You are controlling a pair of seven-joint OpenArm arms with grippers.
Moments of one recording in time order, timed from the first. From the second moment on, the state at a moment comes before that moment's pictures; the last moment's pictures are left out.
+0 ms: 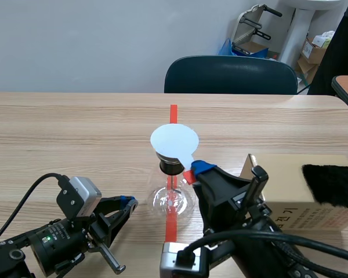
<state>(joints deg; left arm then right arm) -2.7 -28.6 49.5 55.1 -16.3 -10.5 -42.5 -24.9 21.0 -28.6 89.4 -83.3 -35.9 5.7</state>
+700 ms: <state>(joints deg) -2.7 -28.6 49.5 55.1 -16.3 -10.5 -42.5 -24.9 21.0 -28.6 89.4 -83.2 -35.9 -6.9</state>
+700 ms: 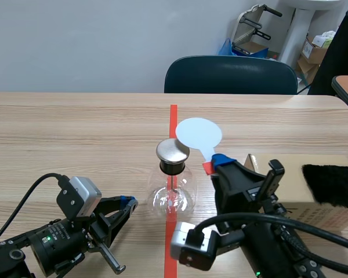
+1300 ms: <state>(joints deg) -2.7 -28.6 49.5 55.1 -16.3 -10.5 -42.5 -24.9 21.0 -28.6 89.4 -83.1 -35.9 -29.9</state>
